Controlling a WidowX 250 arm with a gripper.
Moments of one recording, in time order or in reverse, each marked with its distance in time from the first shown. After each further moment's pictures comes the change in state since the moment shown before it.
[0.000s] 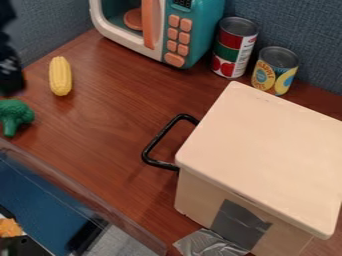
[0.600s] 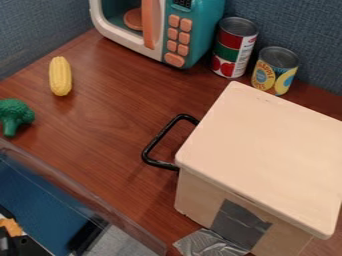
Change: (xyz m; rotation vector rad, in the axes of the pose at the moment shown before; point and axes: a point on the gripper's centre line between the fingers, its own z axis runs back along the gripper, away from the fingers) arm -0.034 0.018 0.055 0.107 -0.007 -0.170
